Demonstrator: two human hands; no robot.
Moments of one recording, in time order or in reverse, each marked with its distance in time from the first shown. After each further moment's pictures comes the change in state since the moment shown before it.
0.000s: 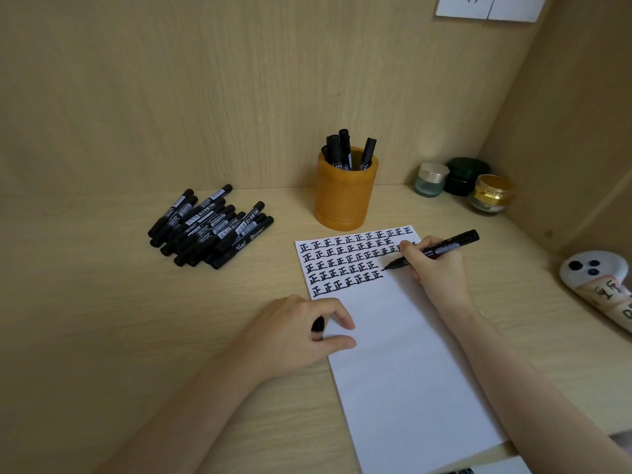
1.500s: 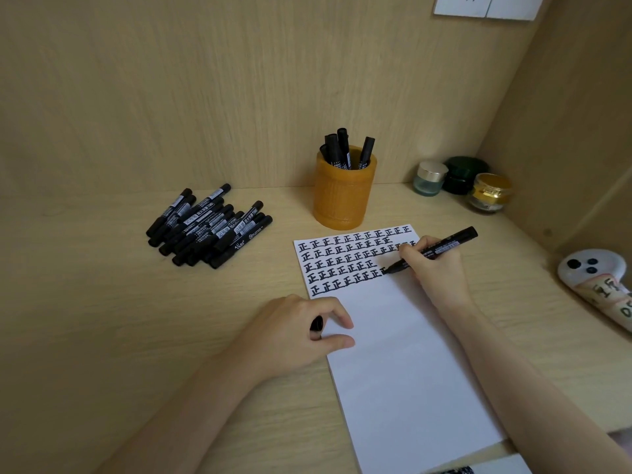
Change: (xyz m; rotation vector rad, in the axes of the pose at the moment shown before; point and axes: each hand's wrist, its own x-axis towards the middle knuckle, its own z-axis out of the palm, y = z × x) left_hand 0.000 -0.004 0.002 -0.006 0.032 0.023; right_hand -0.001 0.000 -0.001 -0.024 -0.022 -0.005
